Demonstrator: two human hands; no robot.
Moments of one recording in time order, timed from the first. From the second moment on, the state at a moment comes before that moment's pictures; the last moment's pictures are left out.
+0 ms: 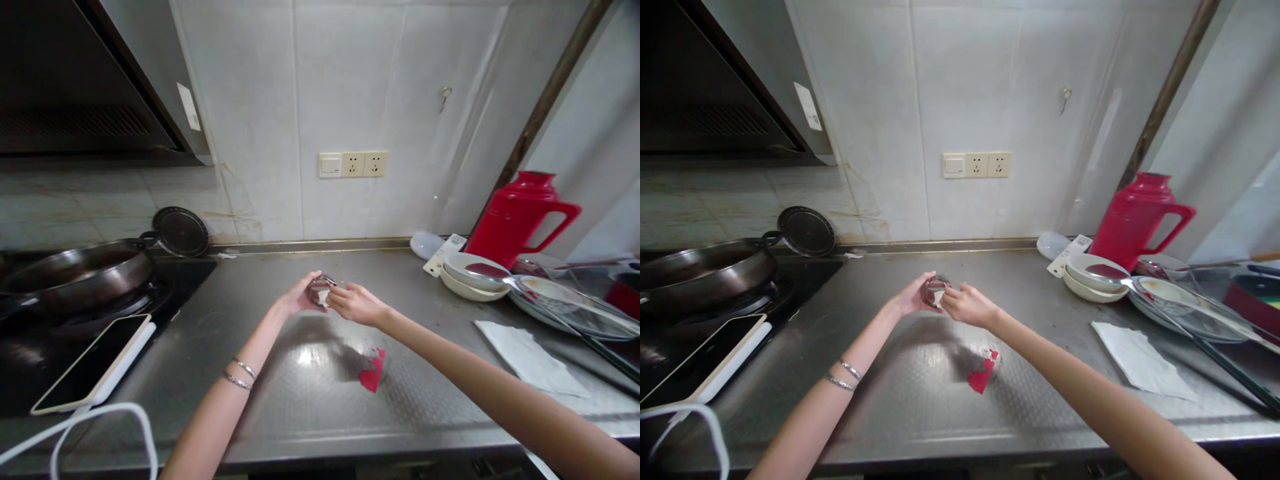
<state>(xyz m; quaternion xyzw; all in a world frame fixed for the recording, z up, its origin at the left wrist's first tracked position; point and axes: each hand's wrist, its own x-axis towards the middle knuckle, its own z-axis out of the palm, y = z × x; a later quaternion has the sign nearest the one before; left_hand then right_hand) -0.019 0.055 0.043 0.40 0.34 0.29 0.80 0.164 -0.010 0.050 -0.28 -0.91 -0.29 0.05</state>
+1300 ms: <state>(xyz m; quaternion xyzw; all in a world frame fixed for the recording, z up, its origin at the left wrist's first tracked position) 0.003 0.044 0.021 0.31 0.27 0.45 0.79 0.144 -0.029 0.030 -0.39 -0.87 -0.28 0.11</state>
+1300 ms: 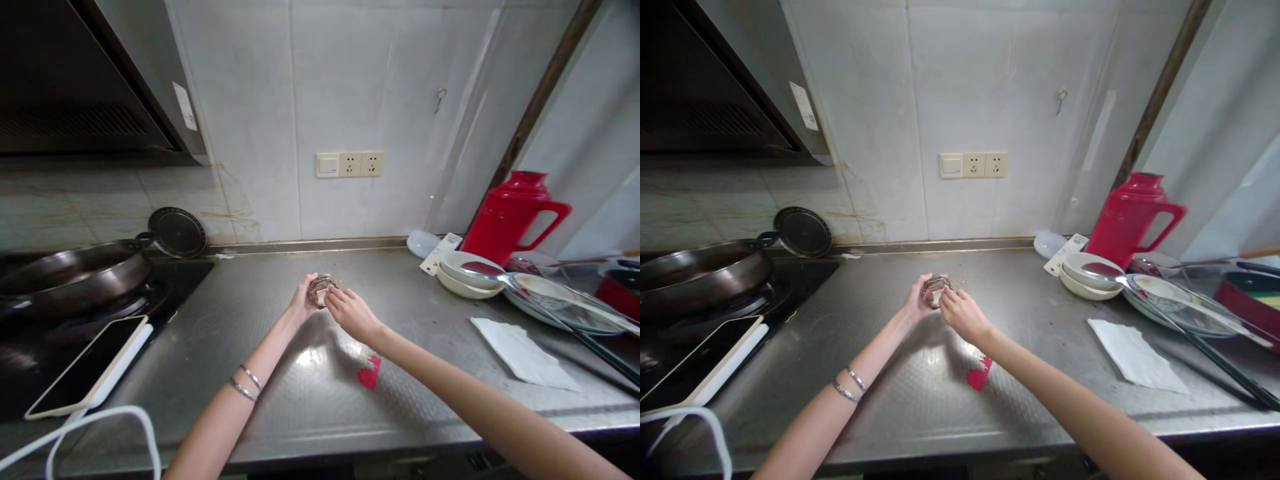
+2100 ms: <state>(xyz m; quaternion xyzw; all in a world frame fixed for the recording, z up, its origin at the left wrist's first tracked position) 0.001 0.052 -0.001 0.27 0.26 0.35 0.86 0.160 -0.020 0.051 -0.32 -0.90 -0.30 0.00</state>
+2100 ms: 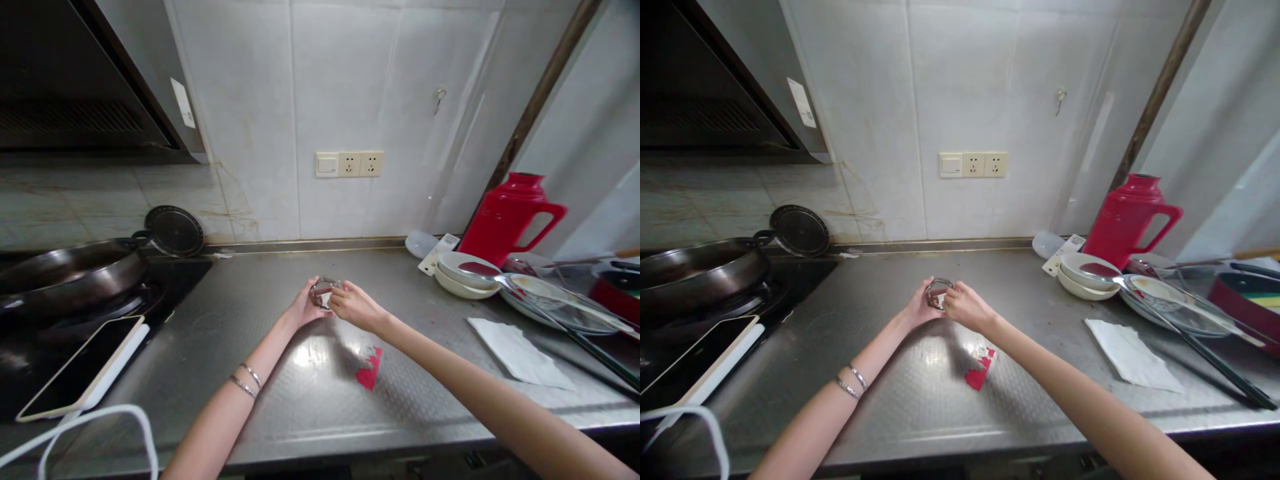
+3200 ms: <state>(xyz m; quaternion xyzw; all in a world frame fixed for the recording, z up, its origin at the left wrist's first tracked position) 0.000 0.045 0.006 0.33 0.27 0.36 0.83 0.158 -0.034 0.045 -0.30 -0.90 -0.31 0.06</state>
